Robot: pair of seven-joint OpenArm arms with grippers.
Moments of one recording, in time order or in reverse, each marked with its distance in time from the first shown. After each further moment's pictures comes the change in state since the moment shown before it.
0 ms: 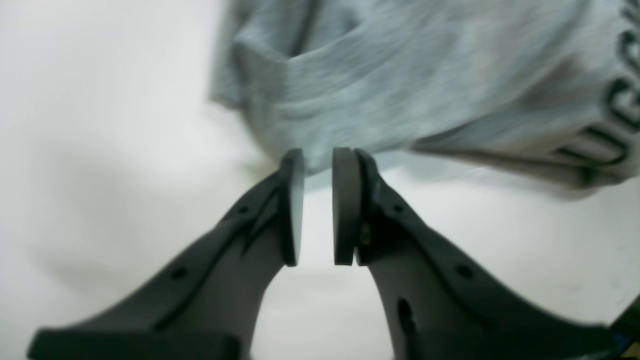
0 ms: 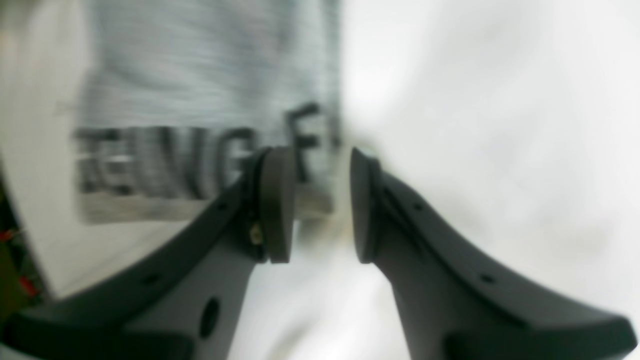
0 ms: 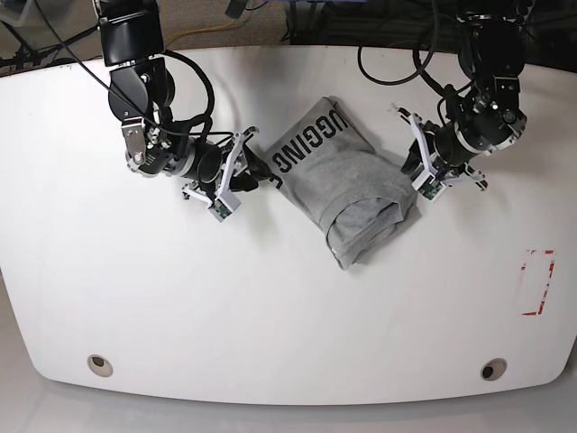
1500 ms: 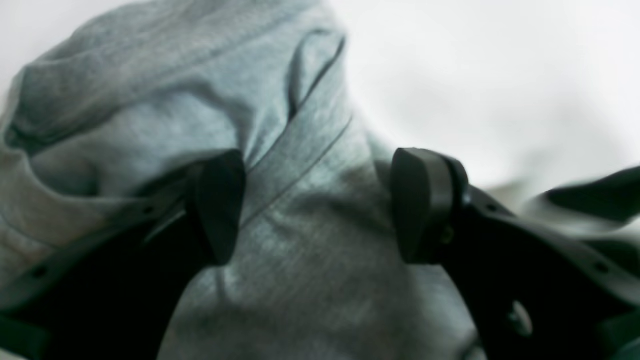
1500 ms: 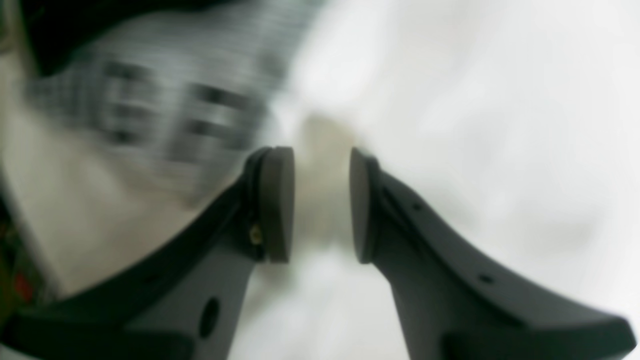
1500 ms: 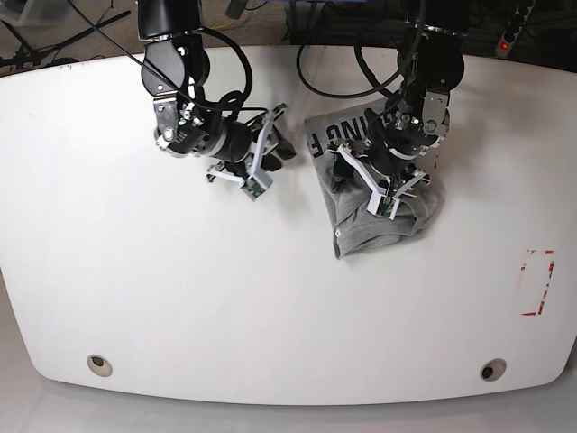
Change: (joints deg) left arm -3.6 8.2 16.3 -16.0 5.7 31.4 -20.7; right arm -6.1 -10.8 5.2 8.0 -10.7 0.8 -7.0
